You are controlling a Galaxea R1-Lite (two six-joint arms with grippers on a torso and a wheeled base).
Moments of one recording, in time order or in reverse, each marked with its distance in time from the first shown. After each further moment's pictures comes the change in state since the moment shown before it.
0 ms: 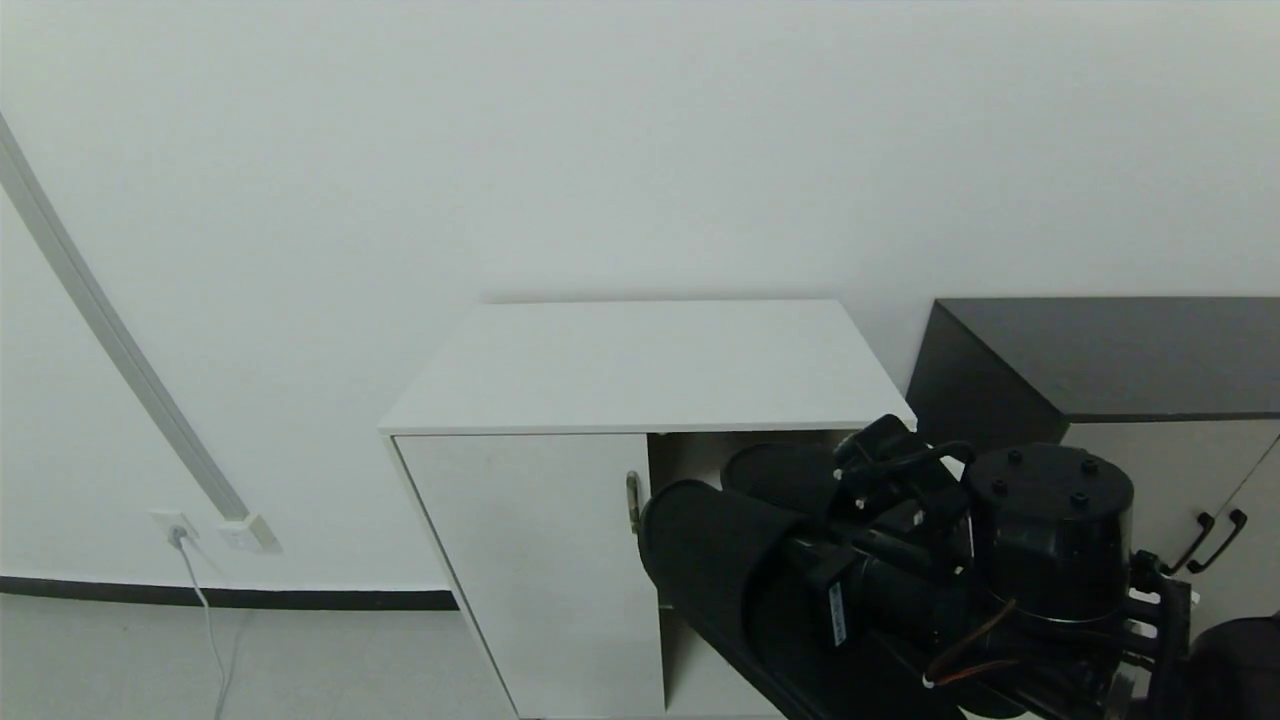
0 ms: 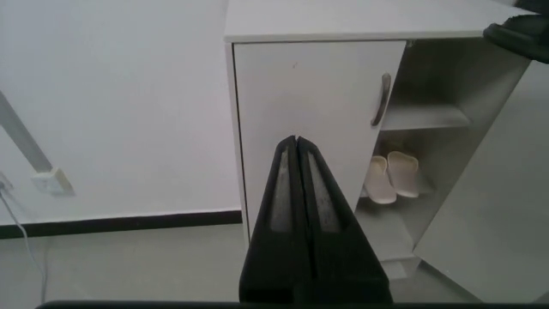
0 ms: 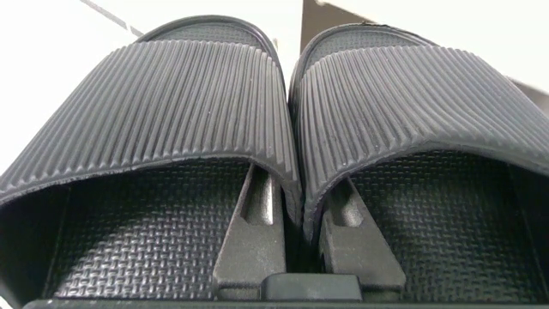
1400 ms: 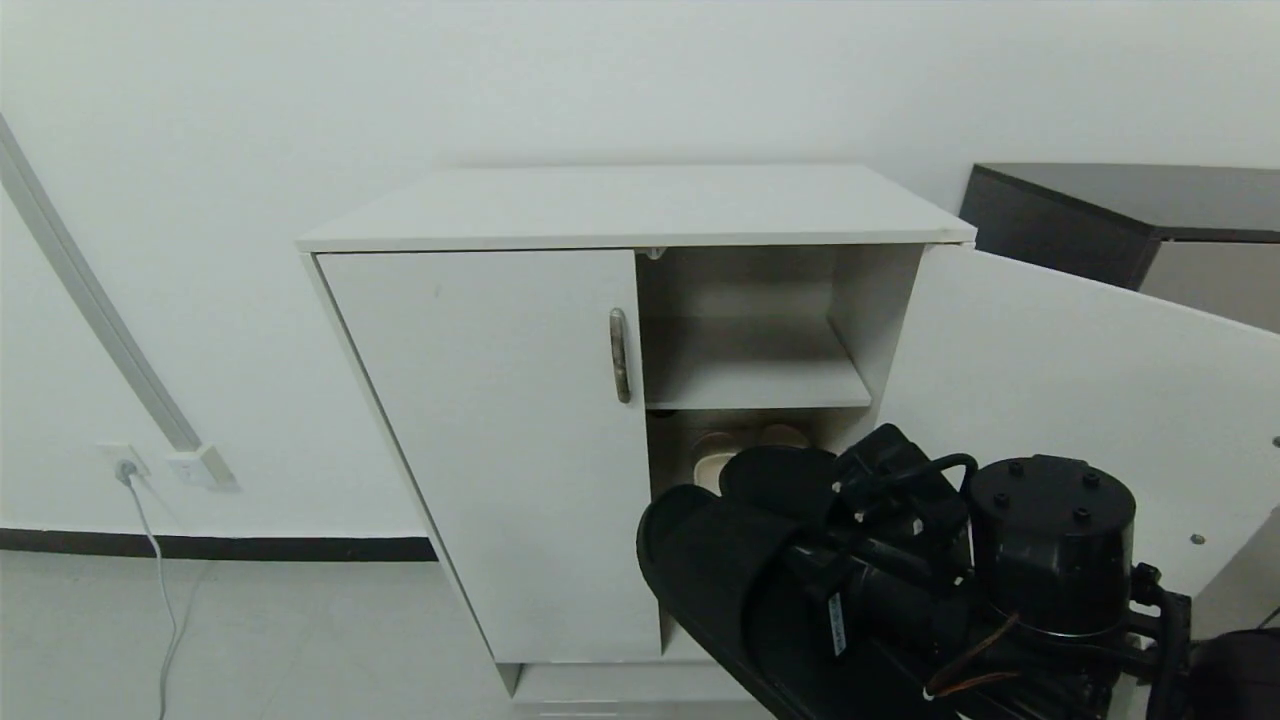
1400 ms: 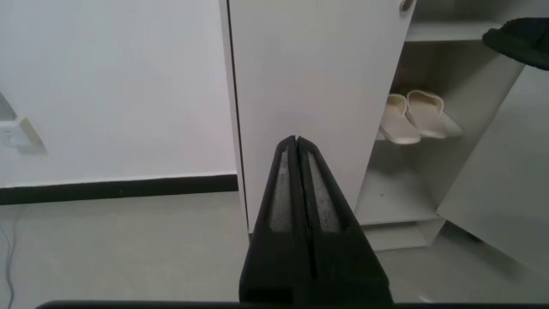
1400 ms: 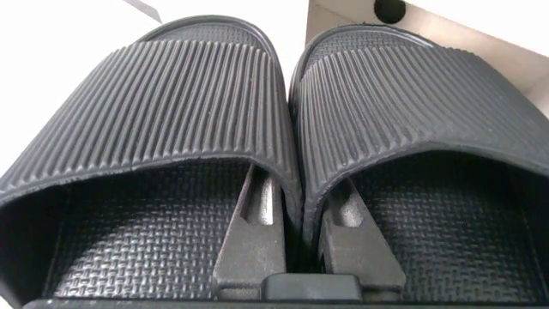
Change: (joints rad) left arm 0.000 0.000 0.000 0.000 0.000 0.000; right arm 0.011 0.009 0.025 -0.039 -0.002 -0.017
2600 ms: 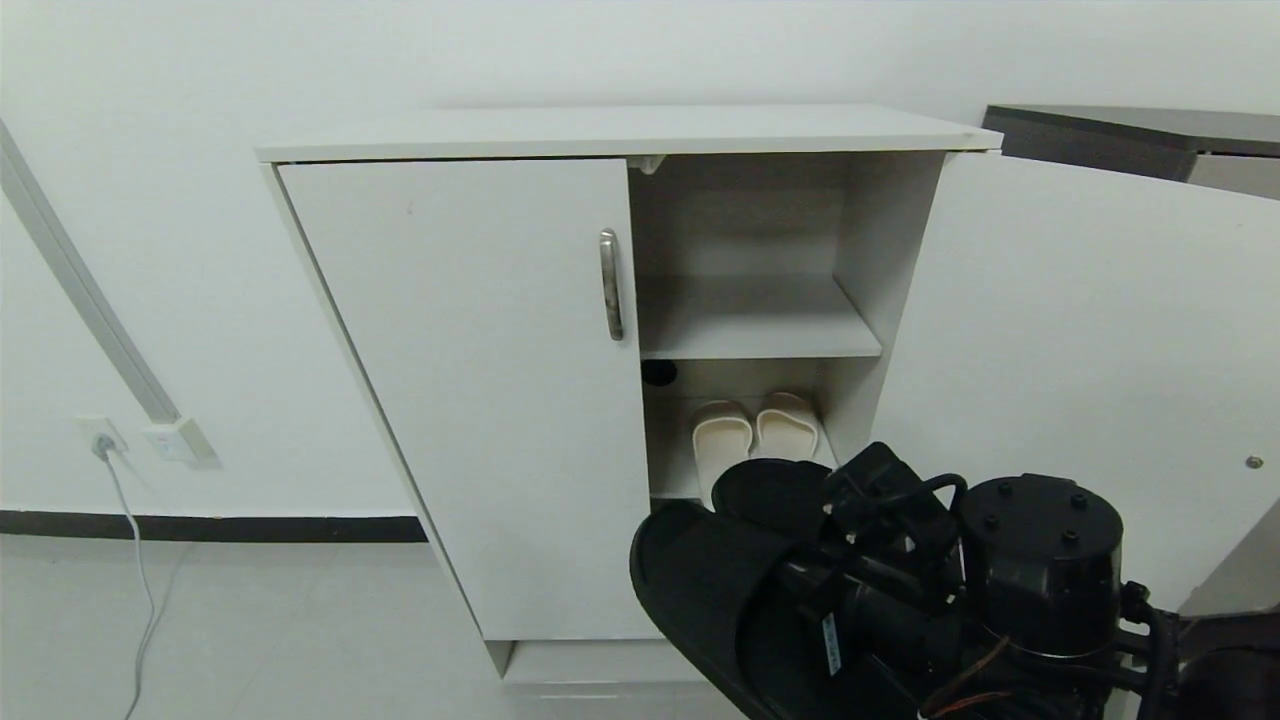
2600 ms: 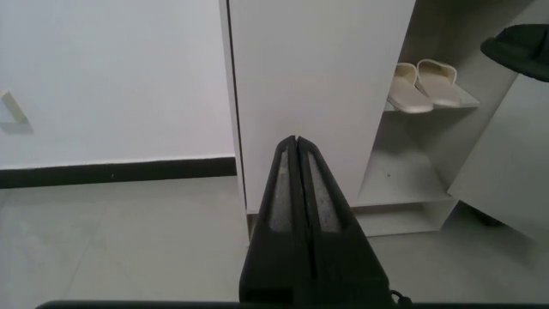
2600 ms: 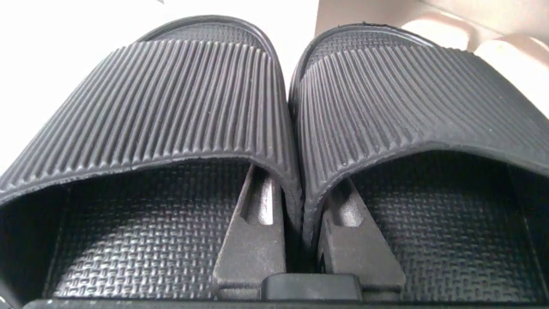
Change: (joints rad) left arm 0.000 0.000 0.000 0.000 0.000 0.000; right arm 0.016 0.020 0.027 -0.041 0.002 -0.003
